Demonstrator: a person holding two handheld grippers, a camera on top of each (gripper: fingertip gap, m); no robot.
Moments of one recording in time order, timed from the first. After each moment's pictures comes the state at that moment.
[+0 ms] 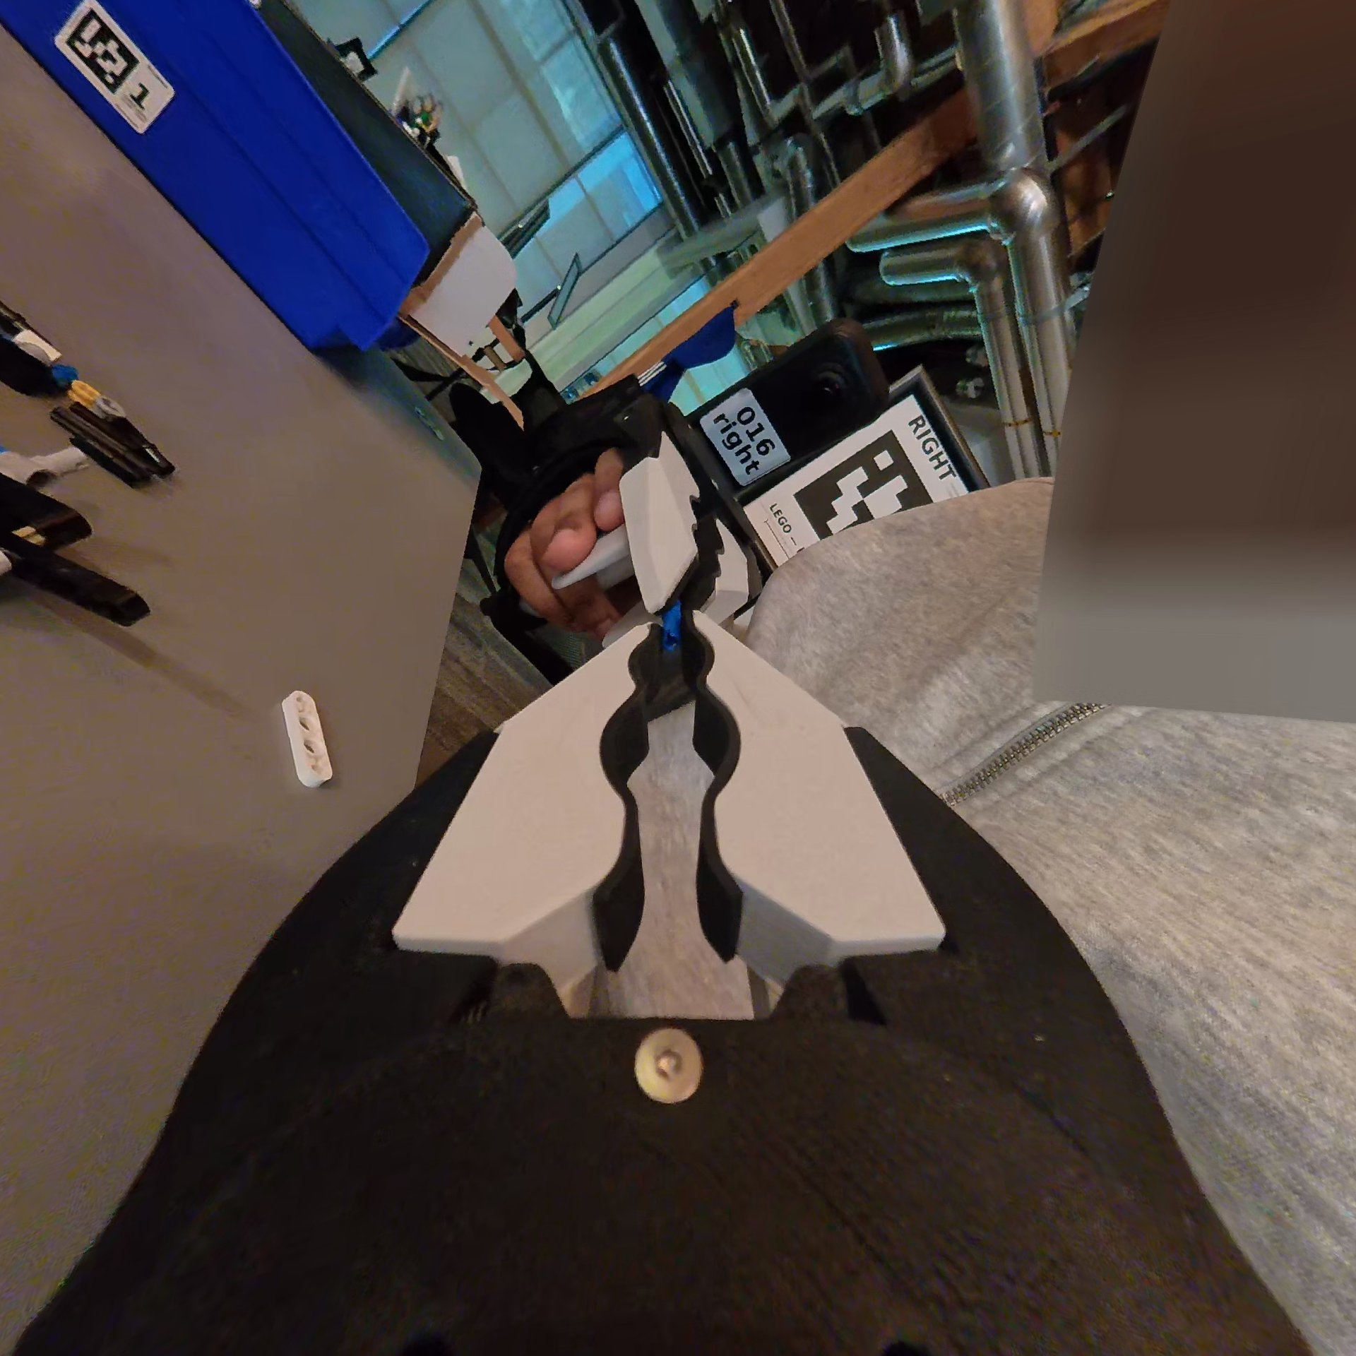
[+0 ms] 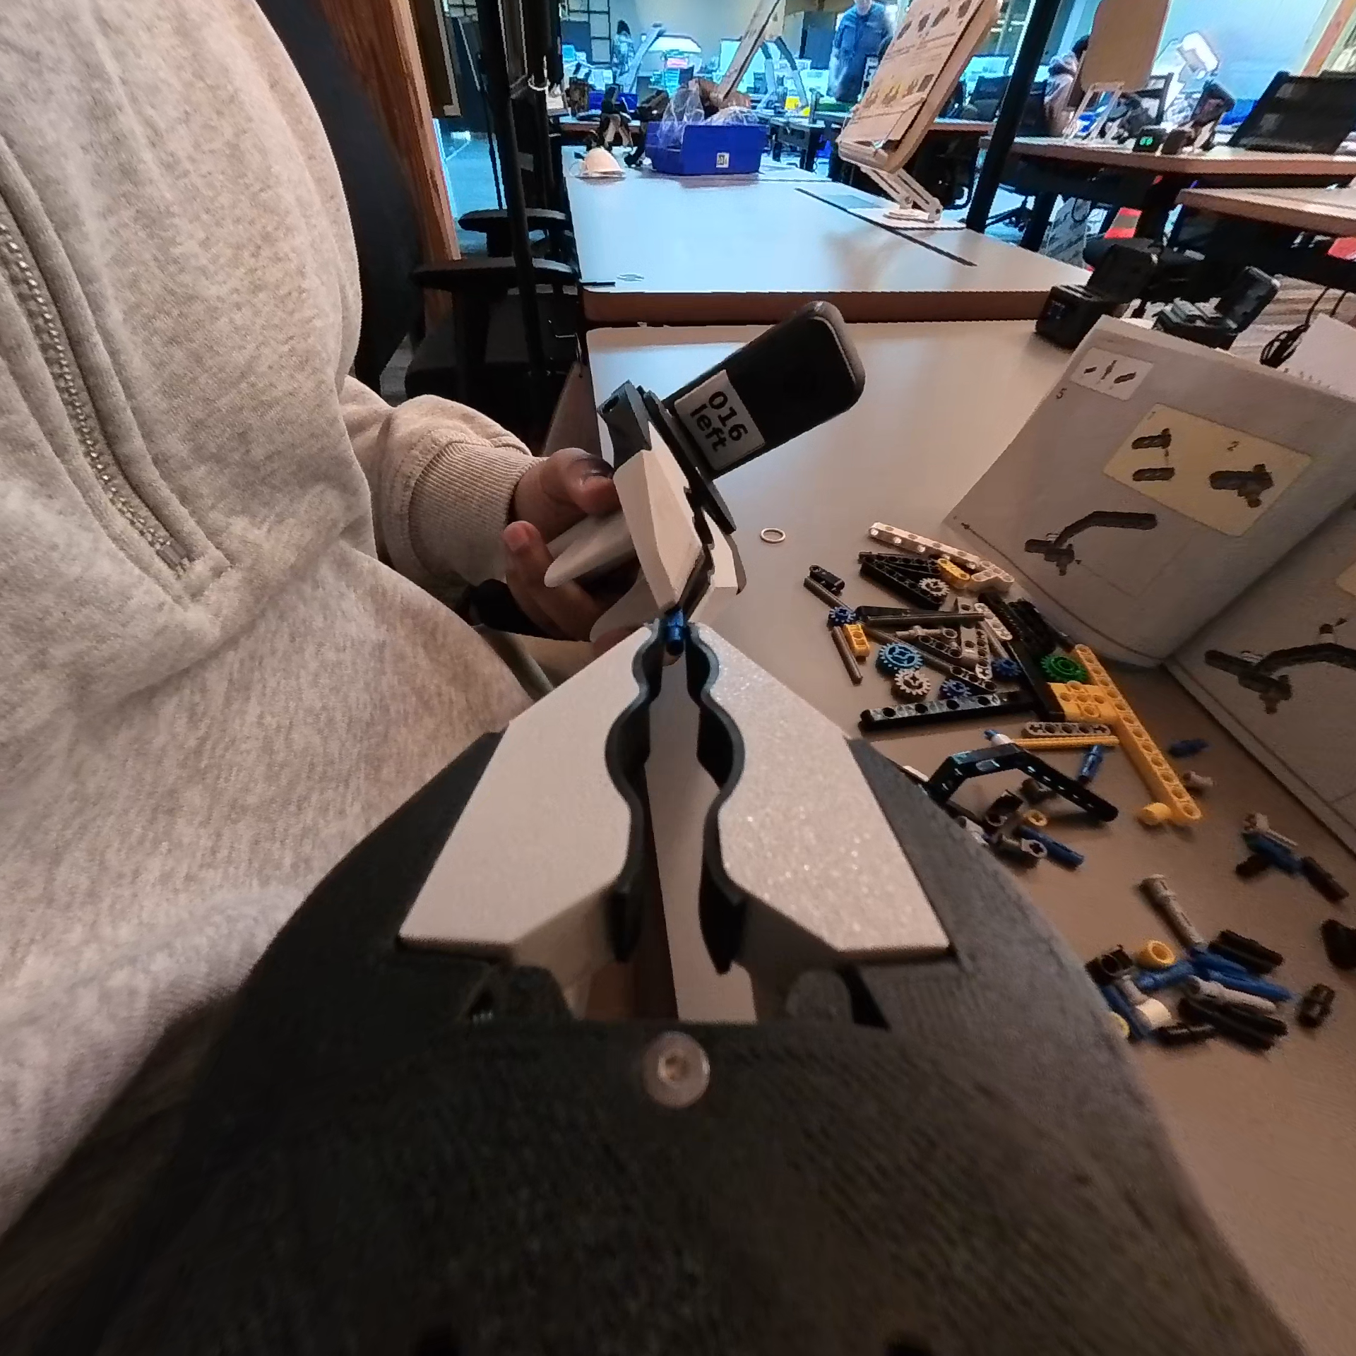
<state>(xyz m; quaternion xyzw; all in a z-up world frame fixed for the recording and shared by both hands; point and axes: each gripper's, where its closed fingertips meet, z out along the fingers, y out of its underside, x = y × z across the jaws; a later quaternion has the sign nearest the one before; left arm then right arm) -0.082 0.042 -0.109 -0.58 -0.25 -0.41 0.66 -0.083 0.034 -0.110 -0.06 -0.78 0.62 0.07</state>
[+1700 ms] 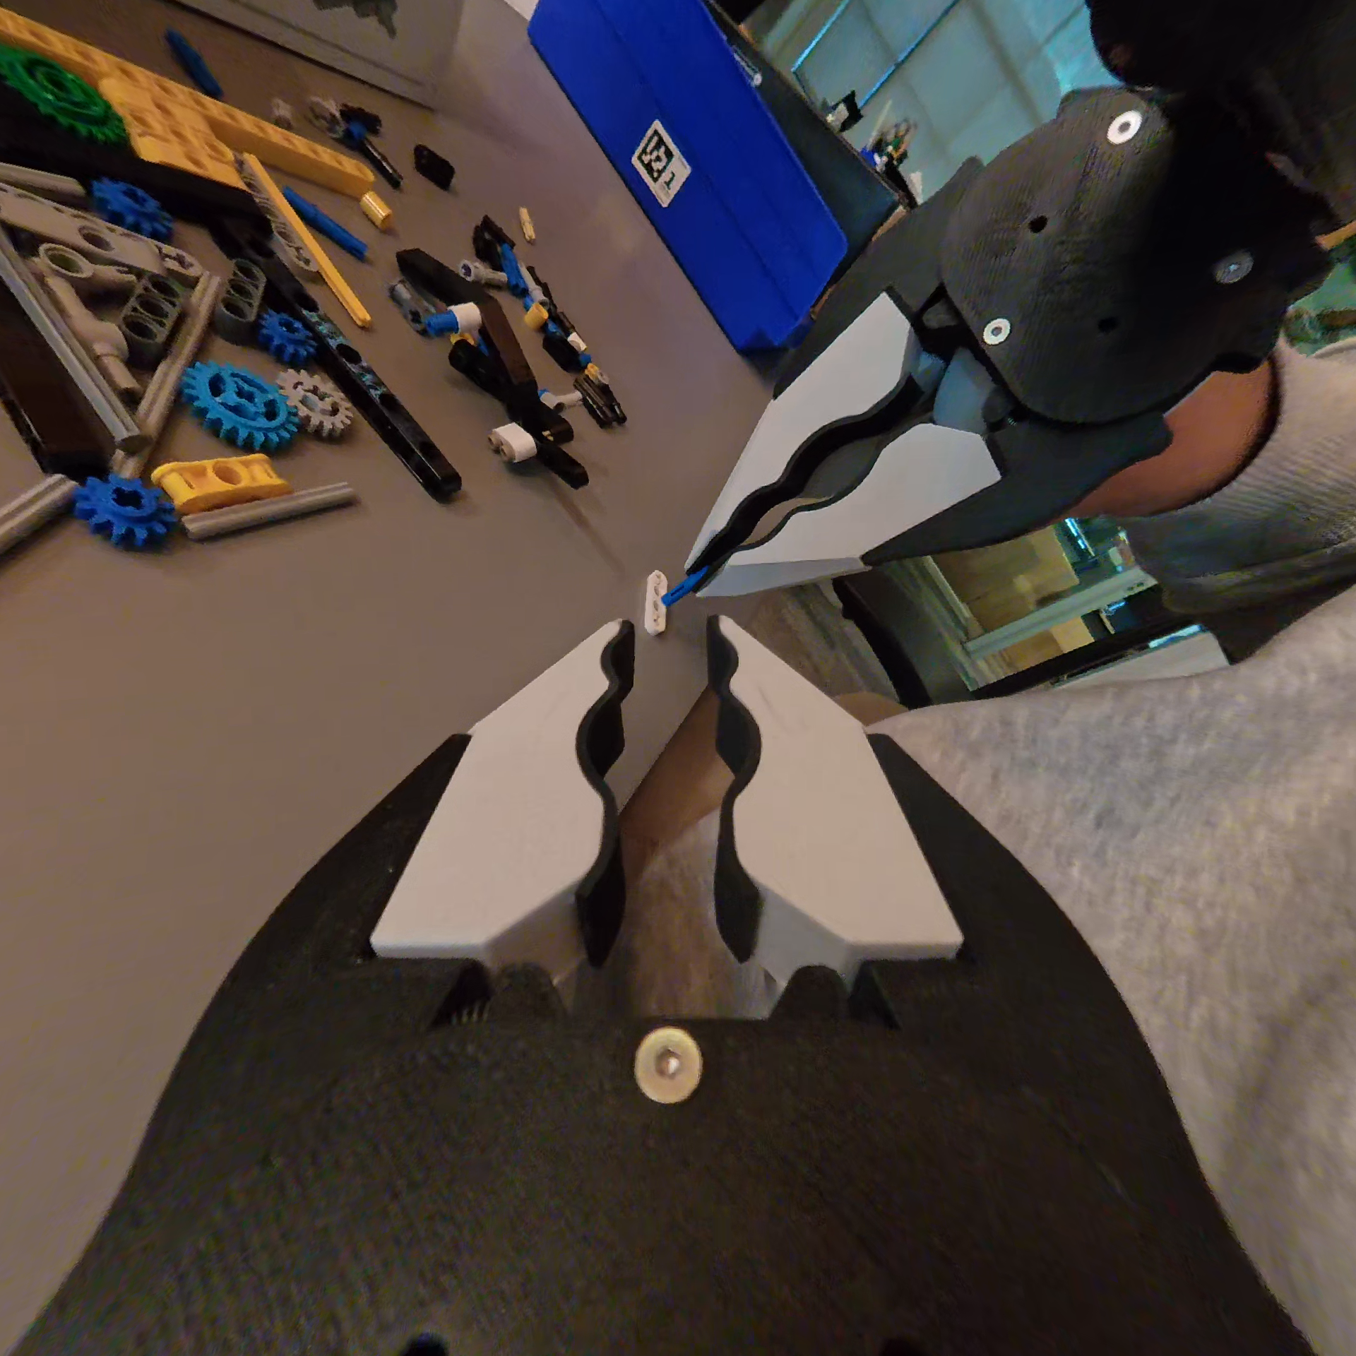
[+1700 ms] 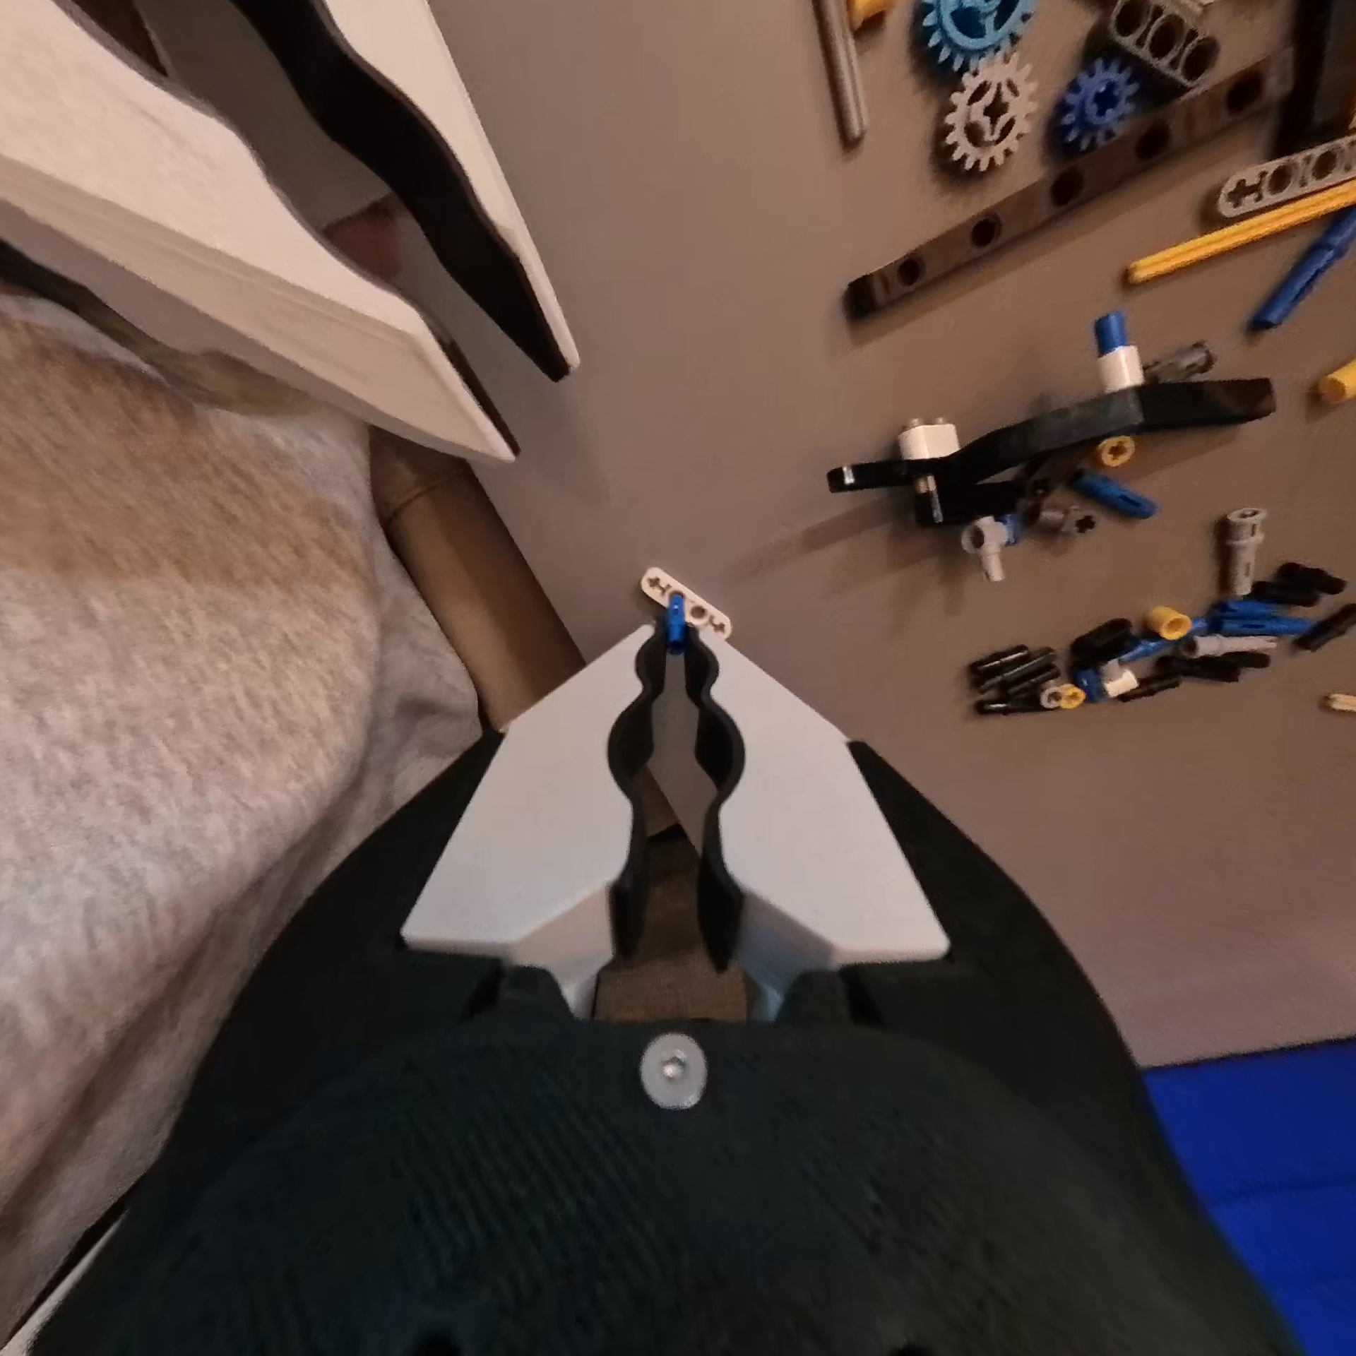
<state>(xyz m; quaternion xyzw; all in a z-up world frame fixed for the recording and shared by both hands) -0.113 -0.001 -0.175 -0.69 -0.40 -0.17 0.58 -0.112 0.051 -0.202 -0.23 -0.97 0.04 -0.01</state>
